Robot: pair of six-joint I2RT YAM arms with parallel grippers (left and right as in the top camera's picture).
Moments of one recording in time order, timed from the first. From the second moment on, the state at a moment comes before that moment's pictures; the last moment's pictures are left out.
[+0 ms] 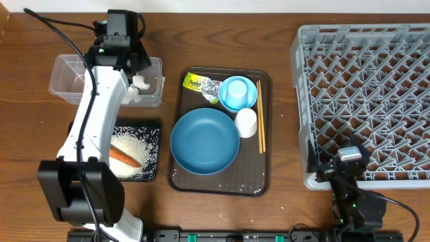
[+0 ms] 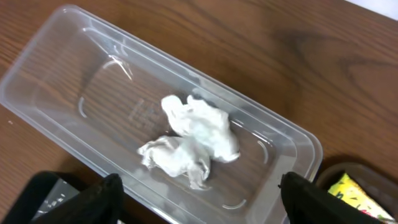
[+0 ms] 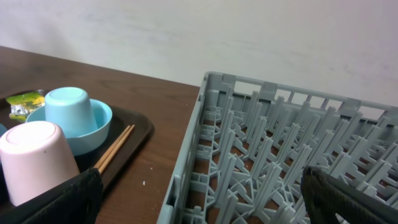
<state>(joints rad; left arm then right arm) -0.04 1.76 1.57 -0.81 -0.34 -0.44 -0.03 0.01 0.01 -0.06 -0.18 -0.13</state>
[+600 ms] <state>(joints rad) -0.33 1.82 1.57 -0.75 0.10 -0.44 -0.03 0.01 0.01 -0.06 -0.18 -0.13</state>
